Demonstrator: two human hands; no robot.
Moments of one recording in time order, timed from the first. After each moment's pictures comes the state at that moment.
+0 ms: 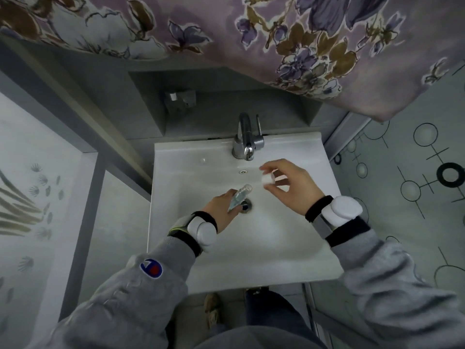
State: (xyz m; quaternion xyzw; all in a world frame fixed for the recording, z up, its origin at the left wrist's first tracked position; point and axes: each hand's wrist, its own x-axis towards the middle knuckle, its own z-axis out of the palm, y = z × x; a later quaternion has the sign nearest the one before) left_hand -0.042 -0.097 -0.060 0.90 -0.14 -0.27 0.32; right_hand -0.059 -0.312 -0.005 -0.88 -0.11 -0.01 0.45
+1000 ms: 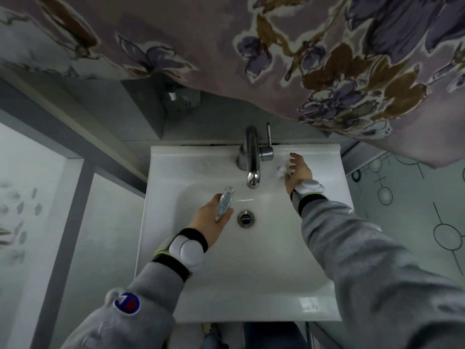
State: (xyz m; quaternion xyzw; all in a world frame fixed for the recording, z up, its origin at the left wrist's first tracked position) left_hand -0.006 -0.092 -0.075 0.88 -0.02 -0.23 0.42; right_hand 0.084 -0.351 -0.153 -0.82 0.30 -0.01 0.50
